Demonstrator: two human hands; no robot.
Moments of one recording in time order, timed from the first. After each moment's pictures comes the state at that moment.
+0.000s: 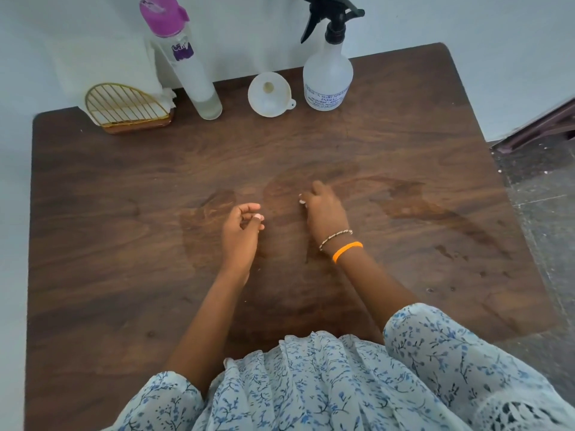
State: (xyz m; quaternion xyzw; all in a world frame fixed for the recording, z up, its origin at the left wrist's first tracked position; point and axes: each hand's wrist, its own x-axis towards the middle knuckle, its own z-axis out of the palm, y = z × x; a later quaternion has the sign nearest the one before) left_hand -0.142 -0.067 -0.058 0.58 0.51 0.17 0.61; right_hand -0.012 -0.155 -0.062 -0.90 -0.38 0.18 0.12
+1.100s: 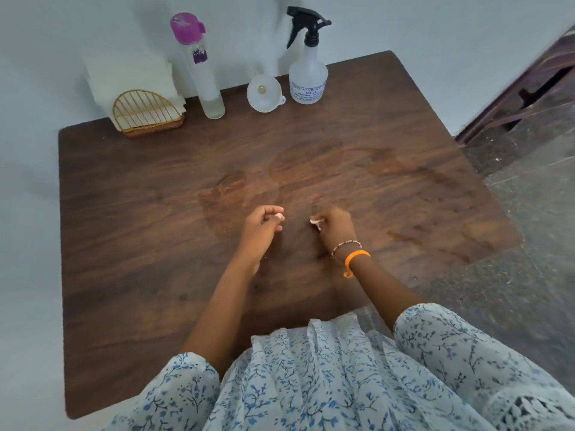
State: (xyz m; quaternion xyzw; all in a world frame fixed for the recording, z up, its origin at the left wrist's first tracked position) left_hand -0.216 -0.099 -0.028 0.65 0.38 0.04 0.66; right_hand -0.114 -0.229 -0.056 -0.91 -0.21 0.20 0.30
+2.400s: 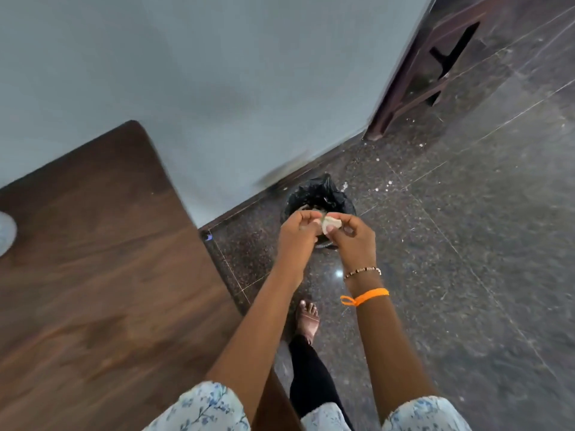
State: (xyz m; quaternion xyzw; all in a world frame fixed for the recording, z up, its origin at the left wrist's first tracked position) left_hand 0.334 -0.460 -0.104 0.63 0.36 -0.10 0.68; right_hand 0.355 -0.556 -0.114 -0.73 0.19 0.19 0.63
